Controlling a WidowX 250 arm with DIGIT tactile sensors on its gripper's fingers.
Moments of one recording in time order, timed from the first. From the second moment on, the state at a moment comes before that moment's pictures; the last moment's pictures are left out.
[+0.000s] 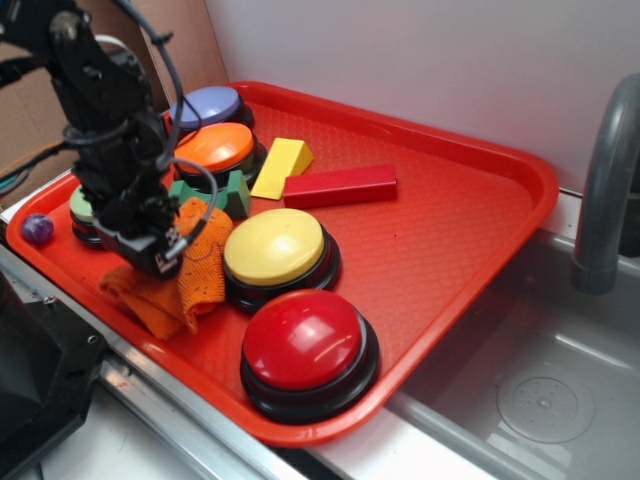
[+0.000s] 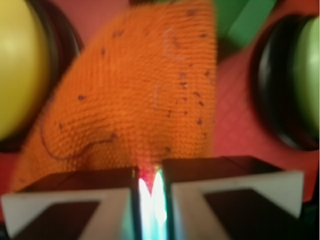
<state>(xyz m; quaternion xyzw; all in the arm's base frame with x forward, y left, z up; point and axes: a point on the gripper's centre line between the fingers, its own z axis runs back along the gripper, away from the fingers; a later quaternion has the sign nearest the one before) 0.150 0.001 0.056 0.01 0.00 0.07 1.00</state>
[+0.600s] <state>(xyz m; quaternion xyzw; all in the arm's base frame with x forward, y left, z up) 0.180 -0.023 0.170 -0.01 -0.03 0.10 0.99</state>
